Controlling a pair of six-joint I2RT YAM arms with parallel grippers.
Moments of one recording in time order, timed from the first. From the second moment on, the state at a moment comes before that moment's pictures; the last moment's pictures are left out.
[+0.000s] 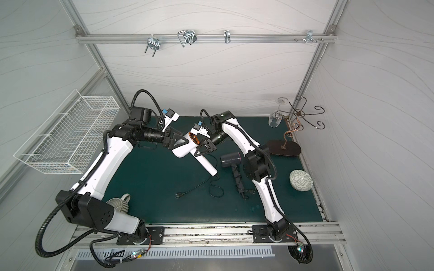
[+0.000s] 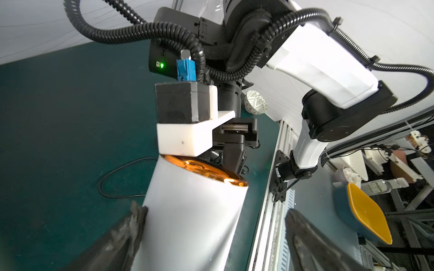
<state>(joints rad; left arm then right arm) -0.16 1.49 1.57 -0.93 1.01 0.17 0.61 2.33 2.37 -1.68 -1.28 -0.91</state>
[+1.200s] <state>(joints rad) -0.30 1.45 1.46 -1.00 0.82 0.29 0.63 2.26 2.22 -1.70 -1.16 -1.13</state>
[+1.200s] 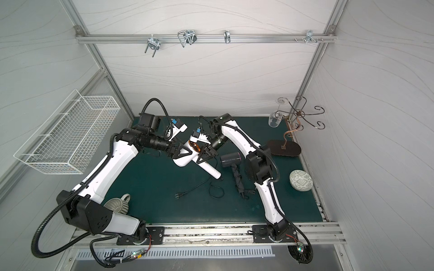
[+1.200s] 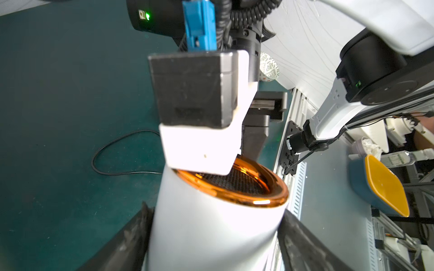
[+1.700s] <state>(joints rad) -0.39 1.39 1.39 -0.98 0.77 0.28 0.66 2.20 2.22 -1.70 -1.13 -1.16</state>
